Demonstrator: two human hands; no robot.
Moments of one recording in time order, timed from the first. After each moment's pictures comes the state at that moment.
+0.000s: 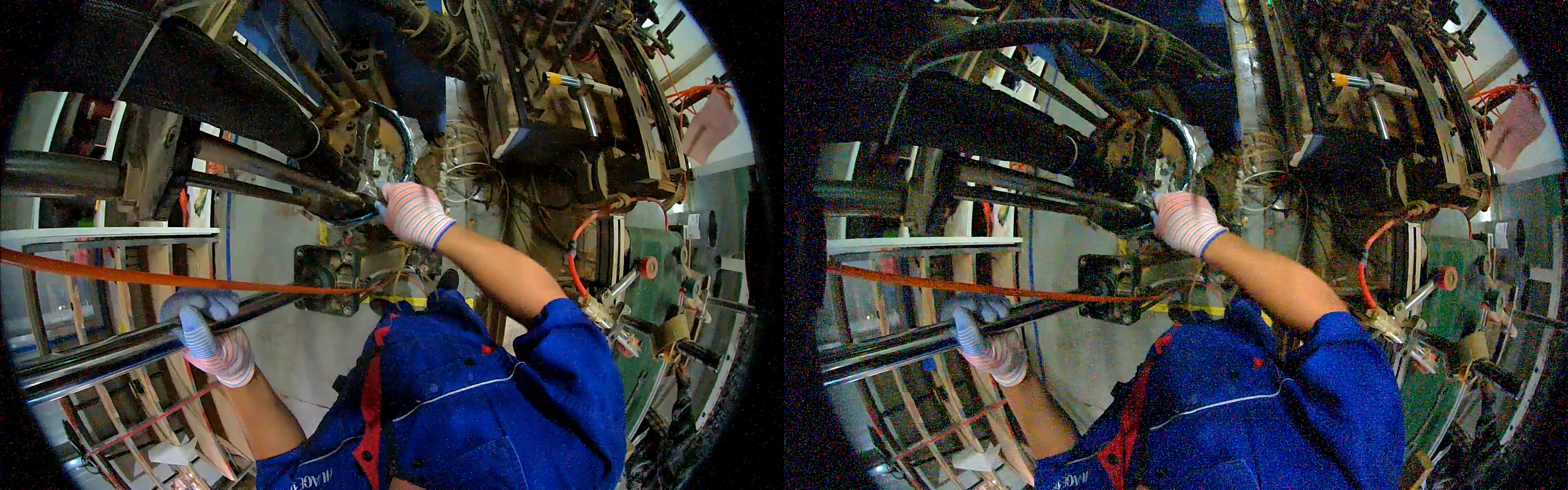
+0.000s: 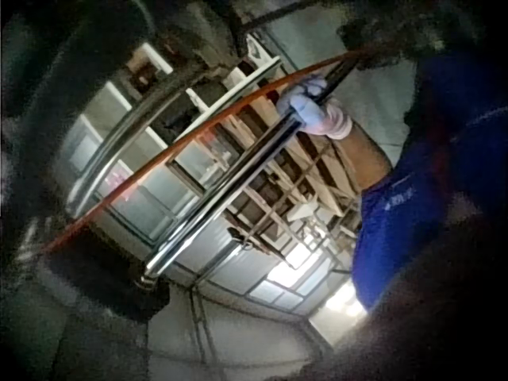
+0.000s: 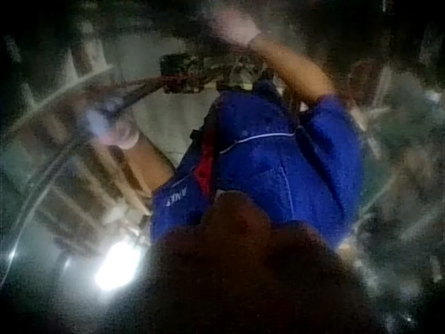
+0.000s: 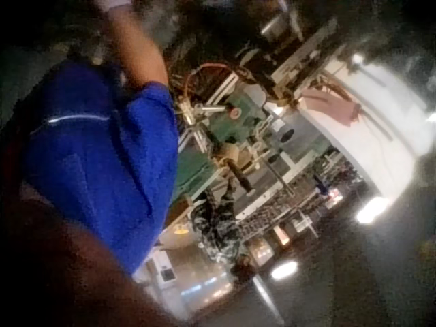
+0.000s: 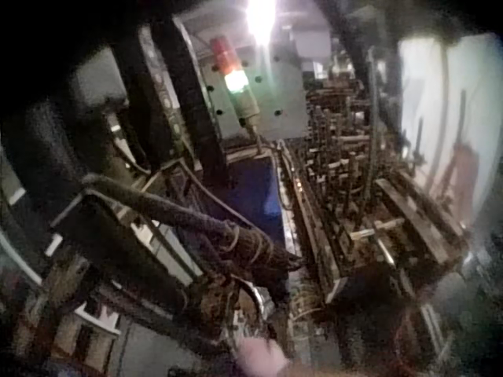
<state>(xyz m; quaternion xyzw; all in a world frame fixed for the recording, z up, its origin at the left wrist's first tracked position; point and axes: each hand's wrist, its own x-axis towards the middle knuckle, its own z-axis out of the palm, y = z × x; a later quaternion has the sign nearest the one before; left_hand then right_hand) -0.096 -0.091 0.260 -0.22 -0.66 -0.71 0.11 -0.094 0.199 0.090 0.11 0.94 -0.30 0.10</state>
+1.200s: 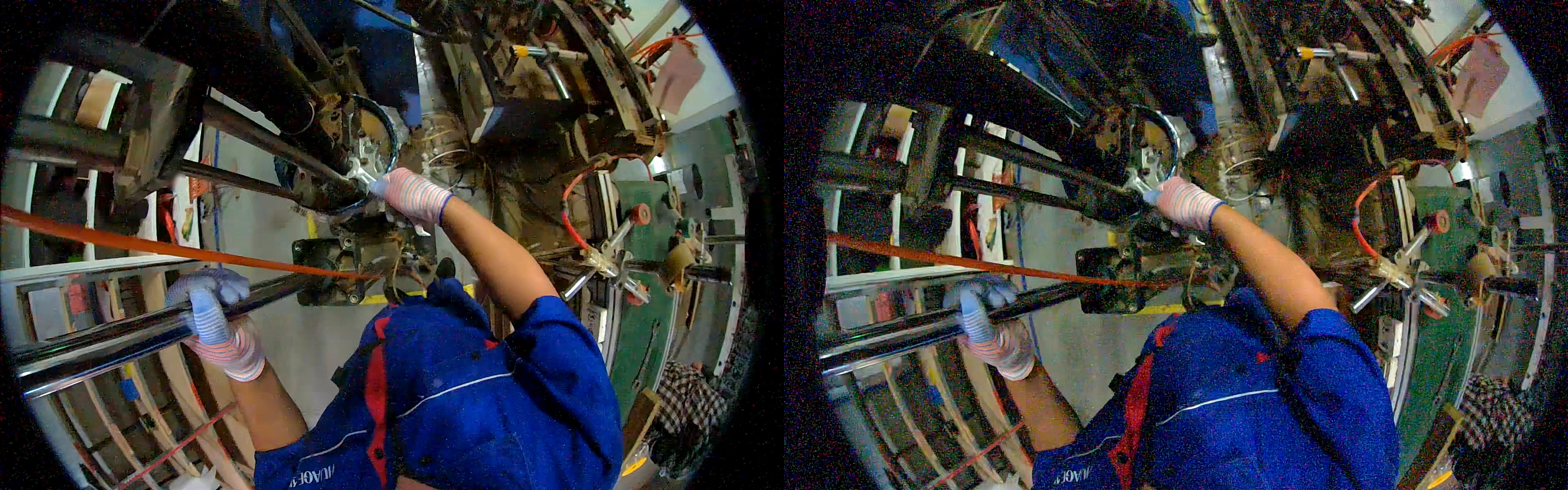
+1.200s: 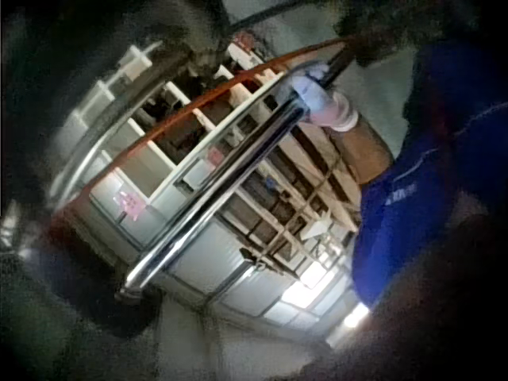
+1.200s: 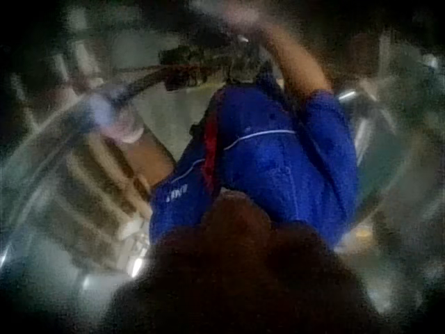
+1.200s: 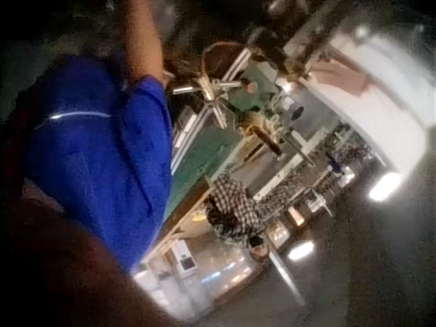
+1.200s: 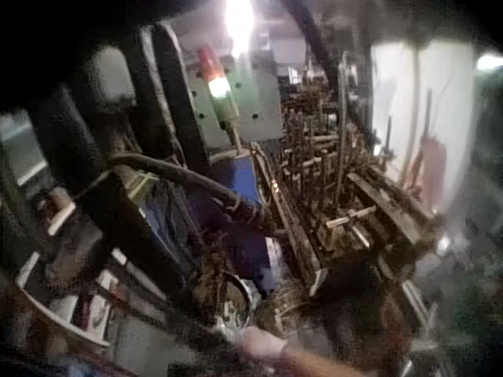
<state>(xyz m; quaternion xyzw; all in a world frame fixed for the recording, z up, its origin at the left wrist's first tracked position) -0.105 -0.086 0.259 -0.27 -0.62 -0.73 0.07 -0.086 0.205 0.044 0.15 0.79 -0.58 0.14</state>
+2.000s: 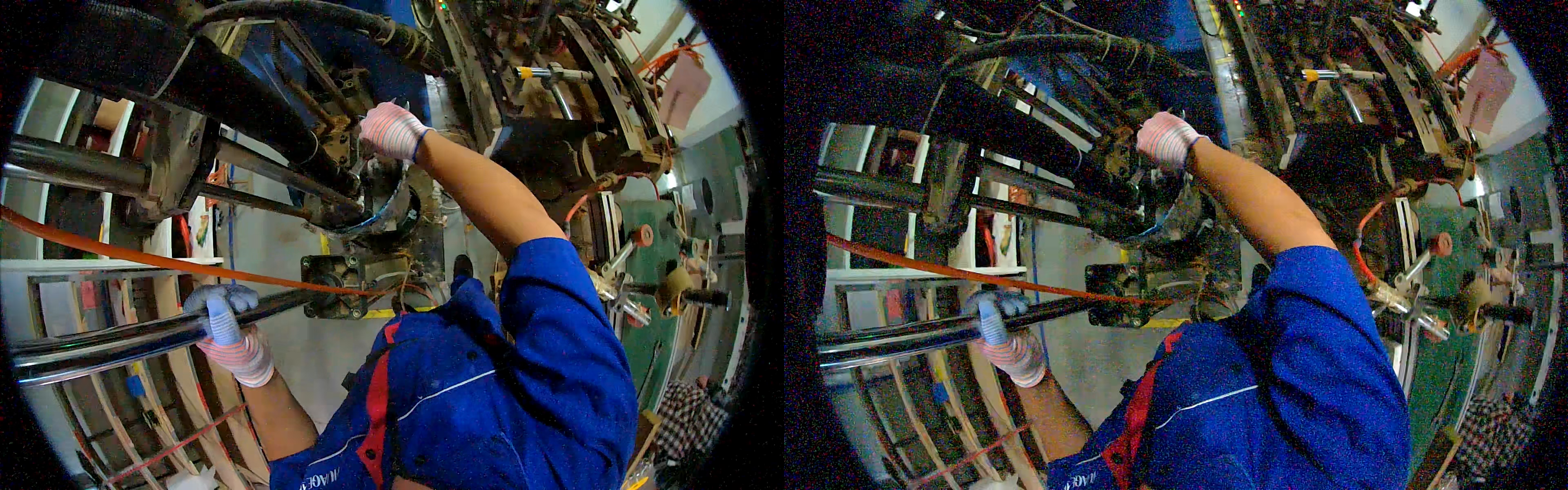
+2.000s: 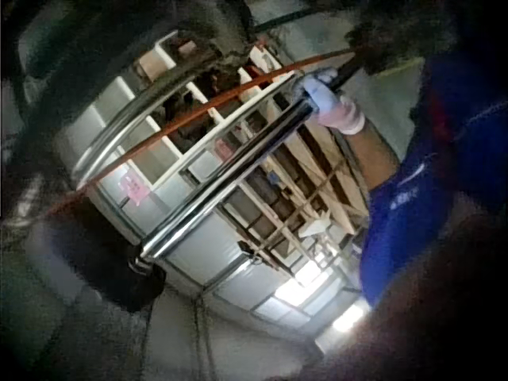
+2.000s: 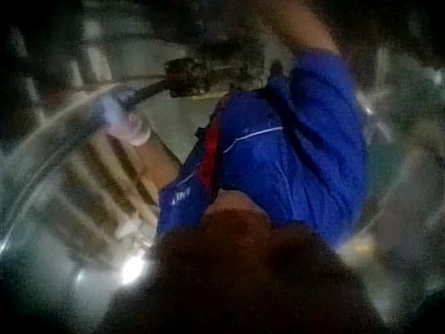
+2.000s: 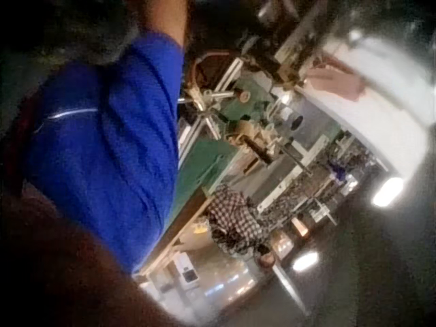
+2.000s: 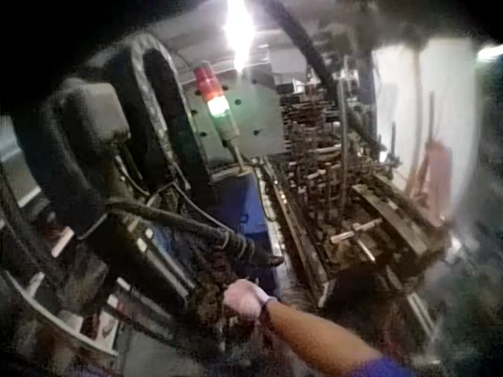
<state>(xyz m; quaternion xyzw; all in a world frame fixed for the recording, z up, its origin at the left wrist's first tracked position) -0.089 -0.072 0.259 -0.19 -0.67 -0.70 0.15 -0.199 0.292 0.090 -0.15 0.98 0.05 -0.12</state>
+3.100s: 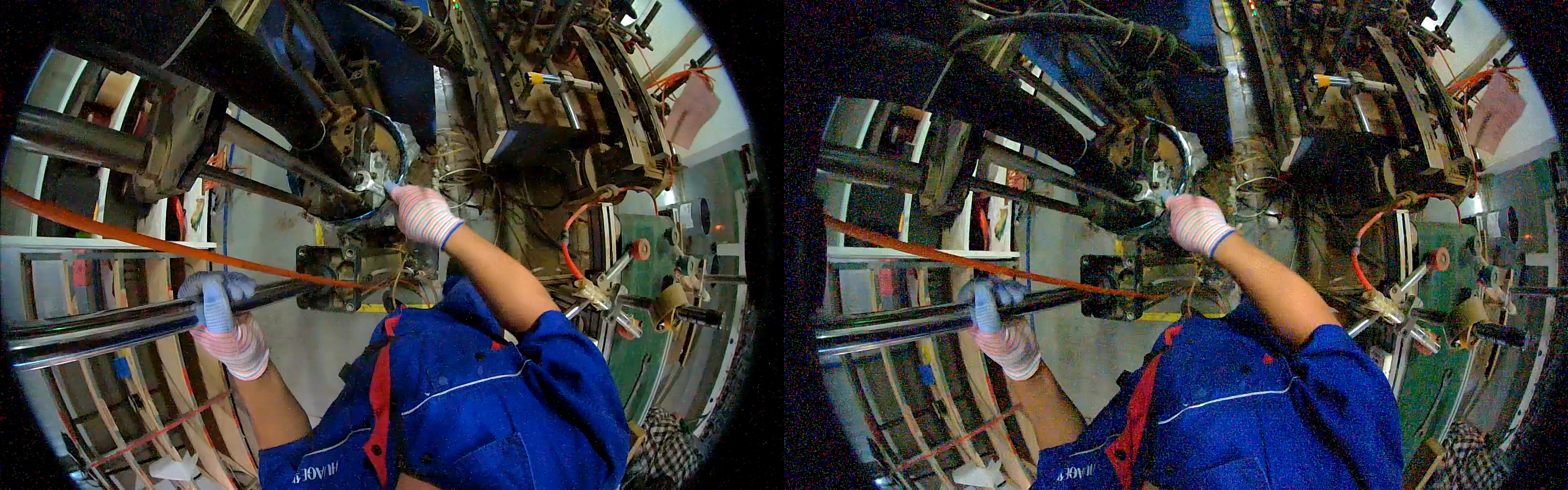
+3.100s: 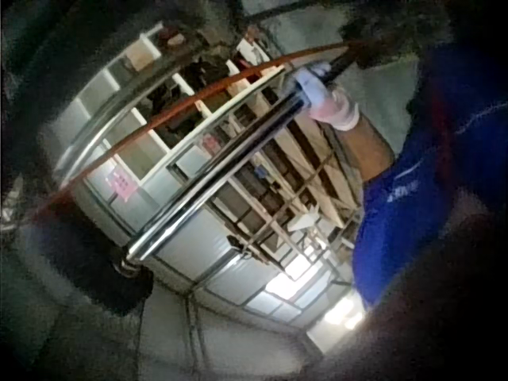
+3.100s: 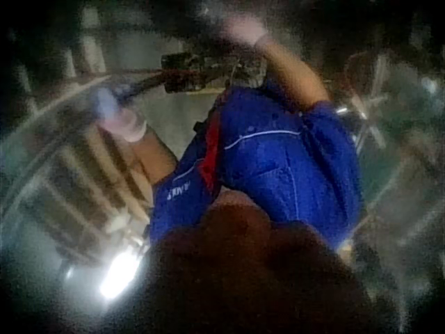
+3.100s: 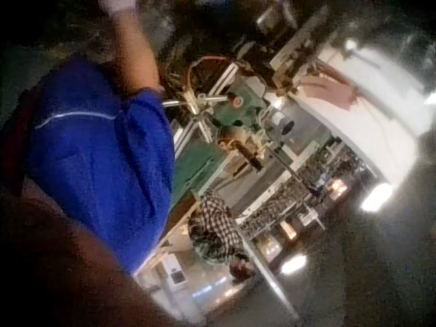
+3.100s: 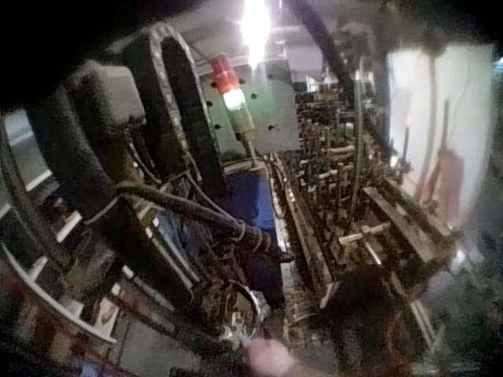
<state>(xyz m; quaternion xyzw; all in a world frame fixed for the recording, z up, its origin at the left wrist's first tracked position) -0.084 -0.073 0.257 -0.14 -0.65 -0.73 0.13 -0.068 0.209 0.076 0.08 0.95 -0.26 0.13</state>
